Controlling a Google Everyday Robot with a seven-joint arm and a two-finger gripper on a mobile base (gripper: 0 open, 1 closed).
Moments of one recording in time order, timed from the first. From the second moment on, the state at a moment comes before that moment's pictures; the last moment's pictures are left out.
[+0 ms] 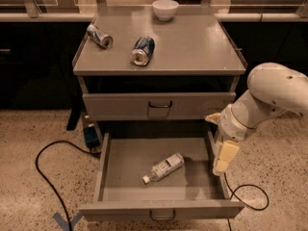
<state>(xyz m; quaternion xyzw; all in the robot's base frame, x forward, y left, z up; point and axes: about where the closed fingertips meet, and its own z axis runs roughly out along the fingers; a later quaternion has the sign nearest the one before) 0.499 -0.180 0.699 -0.67 0.72 0.12 0.15</state>
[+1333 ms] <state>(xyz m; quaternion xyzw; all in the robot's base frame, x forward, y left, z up) 0.510 -0.103 0.578 -0.67 0.70 0.17 0.18</state>
